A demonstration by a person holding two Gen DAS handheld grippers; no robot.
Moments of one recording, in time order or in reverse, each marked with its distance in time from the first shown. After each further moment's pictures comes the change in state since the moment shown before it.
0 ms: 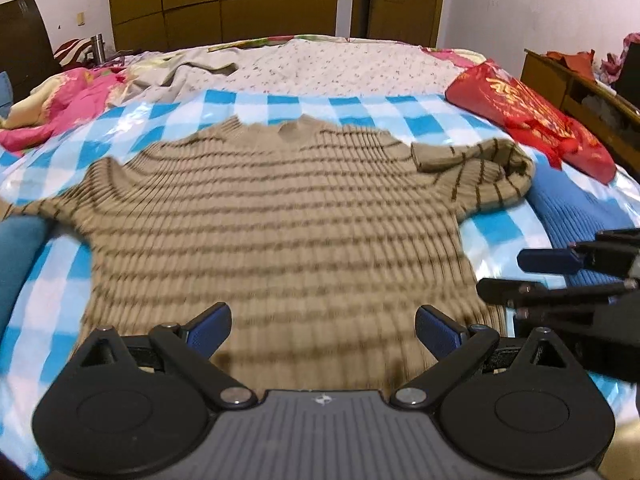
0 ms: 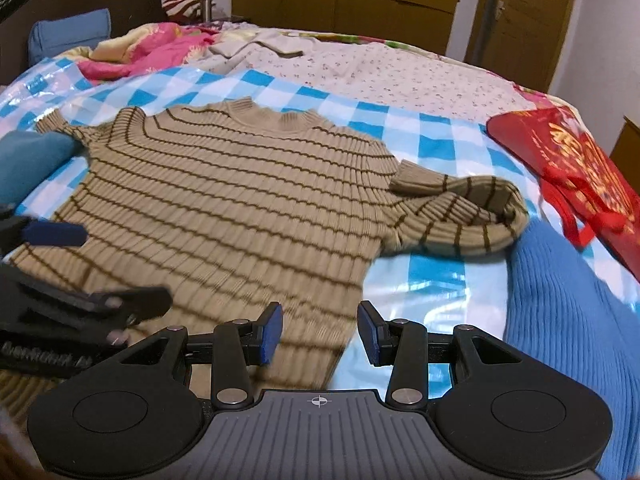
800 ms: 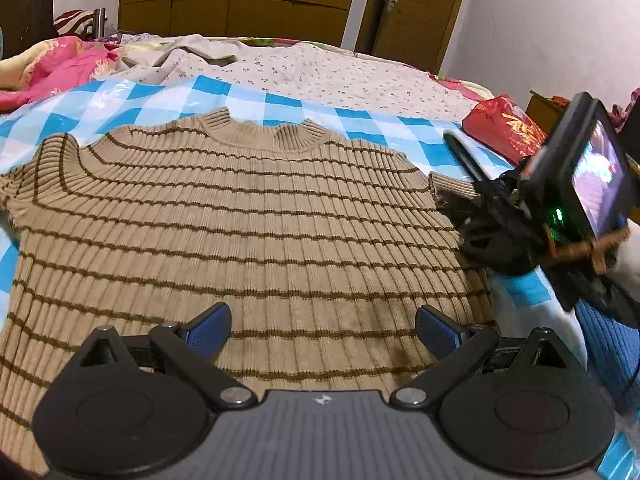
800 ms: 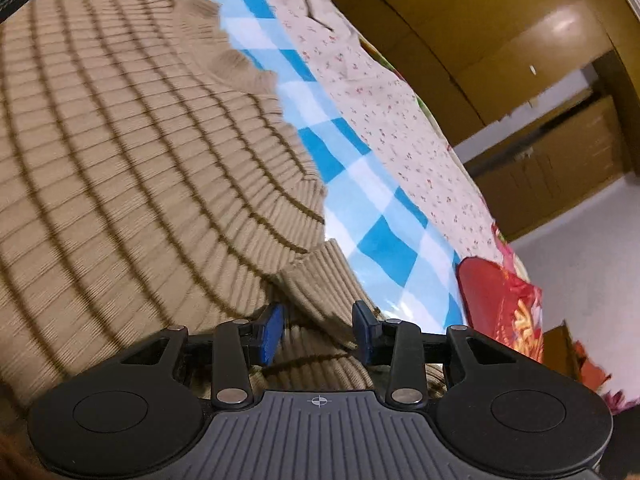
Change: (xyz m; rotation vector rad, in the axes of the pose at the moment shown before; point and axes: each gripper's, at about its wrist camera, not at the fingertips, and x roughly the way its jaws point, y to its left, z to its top) left arm 0.068 0.024 0.010 -0.123 -0.059 -0.096; right arm 0.164 -0.034 0.063 -0.614 -0.028 -0.338
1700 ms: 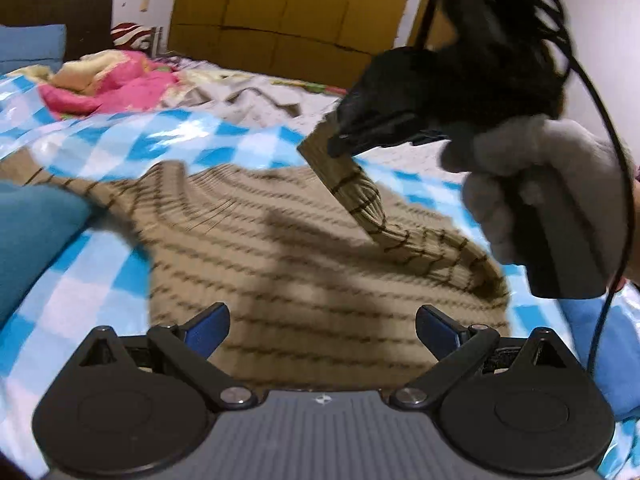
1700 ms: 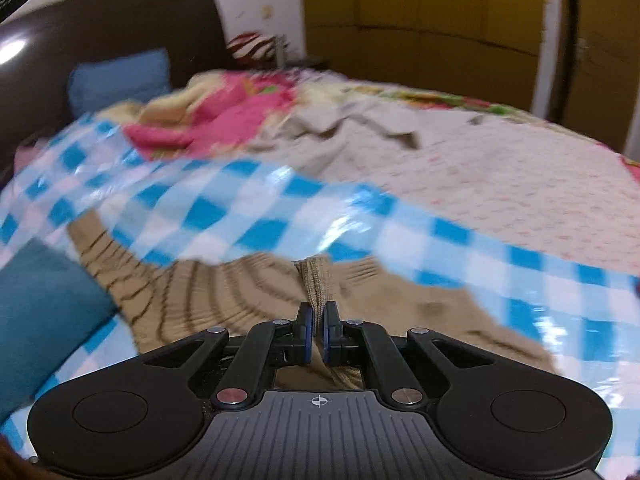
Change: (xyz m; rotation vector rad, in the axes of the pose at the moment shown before) left arm -0.084 0.075 -0.007 -0.103 -0.119 0.058; right arm -0.074 0.015 0.189 0.574 -0.145 0.540
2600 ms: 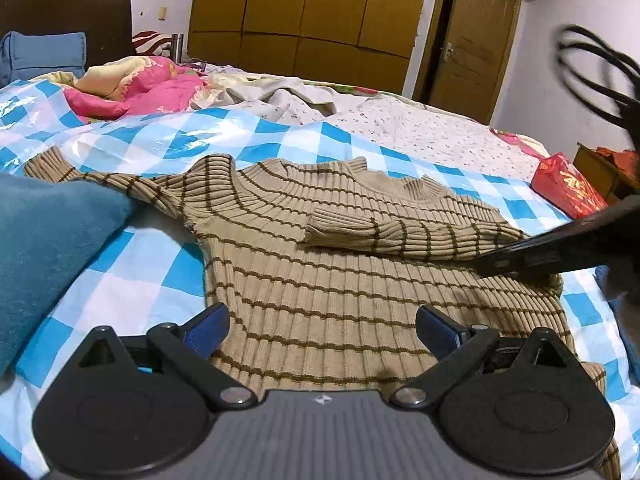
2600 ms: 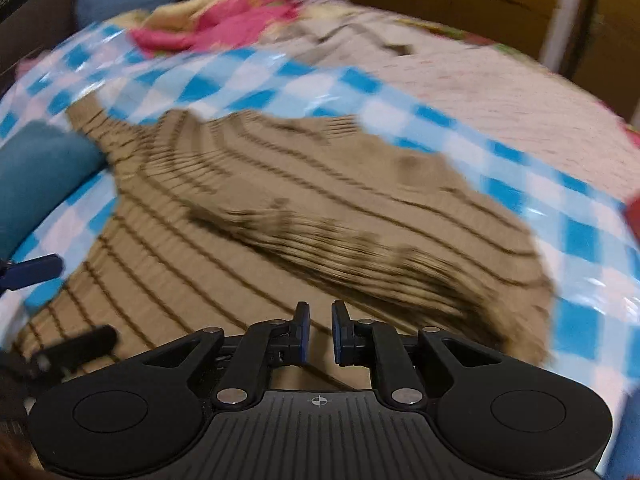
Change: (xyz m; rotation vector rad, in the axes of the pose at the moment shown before) left arm 0.014 0.029 -0.009 0.035 -0.022 0.077; right arm -0.035 -0.037 -0.097 -0.050 0.160 -0.066
